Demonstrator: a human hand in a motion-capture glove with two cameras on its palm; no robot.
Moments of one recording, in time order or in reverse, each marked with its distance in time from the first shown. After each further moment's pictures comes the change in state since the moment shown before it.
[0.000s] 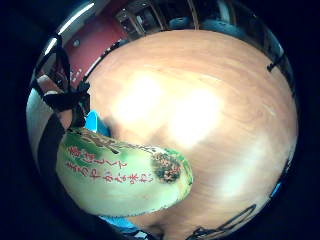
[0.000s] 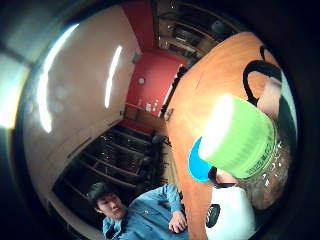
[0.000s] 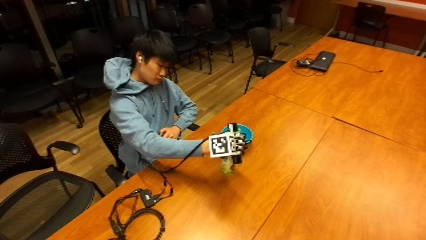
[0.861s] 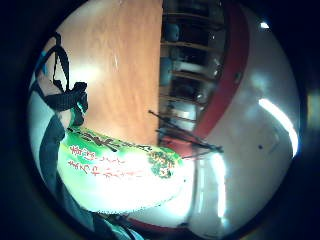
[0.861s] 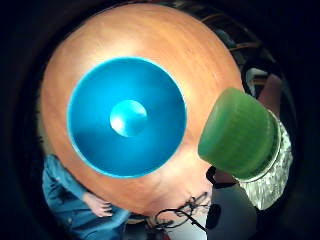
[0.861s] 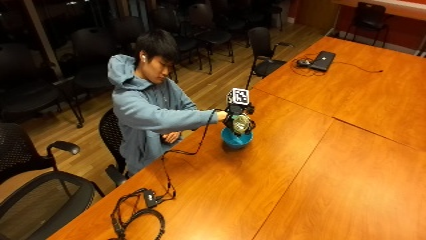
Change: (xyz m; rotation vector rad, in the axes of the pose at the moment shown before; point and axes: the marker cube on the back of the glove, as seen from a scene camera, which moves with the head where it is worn) arm -0.133 -0.076 0.167 -0.445 1.722 -0.217
